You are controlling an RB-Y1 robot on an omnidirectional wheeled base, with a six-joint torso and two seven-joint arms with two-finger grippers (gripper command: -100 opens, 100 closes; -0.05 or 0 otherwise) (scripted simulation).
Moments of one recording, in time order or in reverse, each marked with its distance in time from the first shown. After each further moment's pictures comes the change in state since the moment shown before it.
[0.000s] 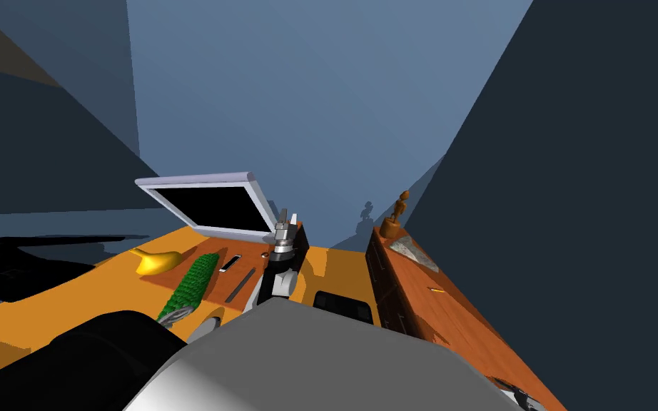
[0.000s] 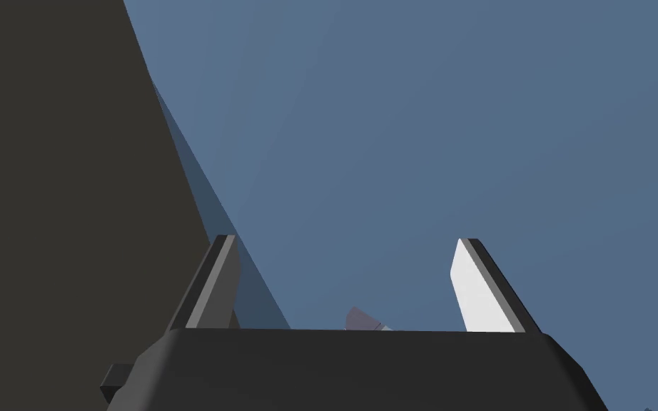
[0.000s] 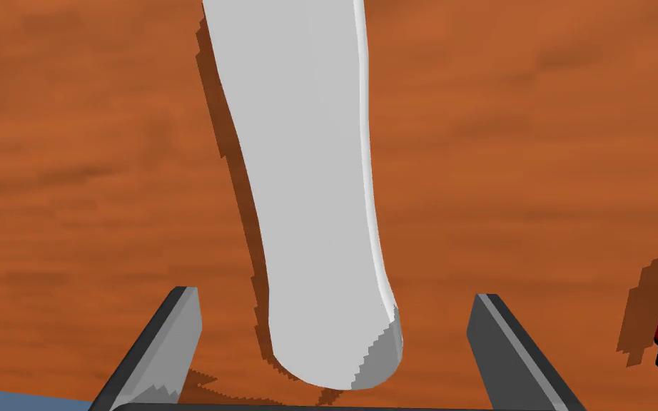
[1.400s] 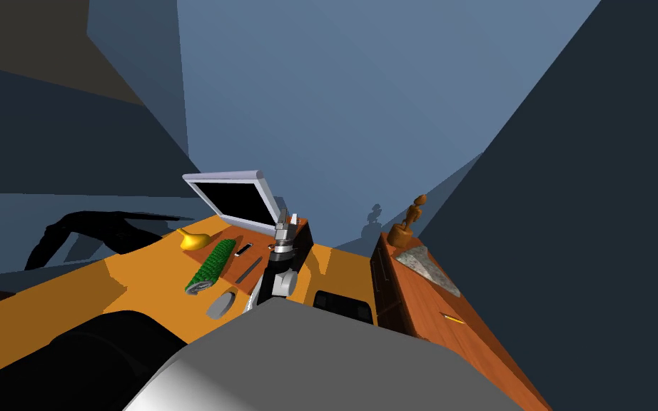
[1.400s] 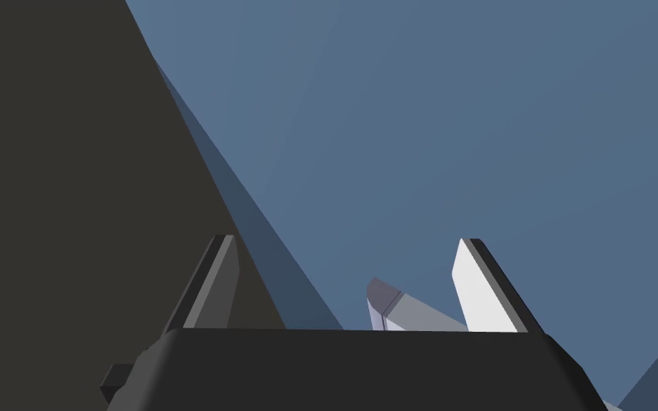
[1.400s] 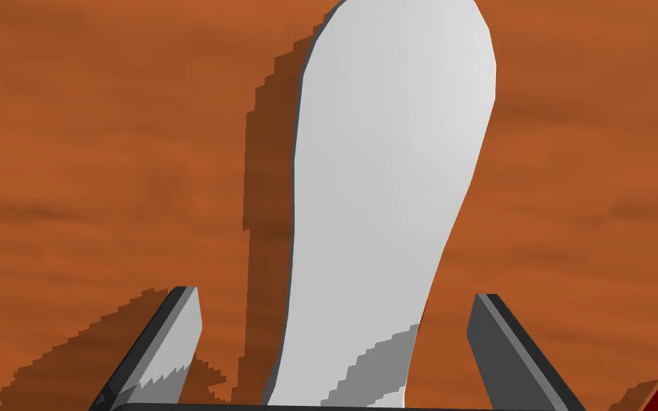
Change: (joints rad) left arm 0.000 0.000 0.000 0.000 0.000 0.000 0.000; right arm 0.060 0.050 0.117 0.009 0.086 0.039 0.014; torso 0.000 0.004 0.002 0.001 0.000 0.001
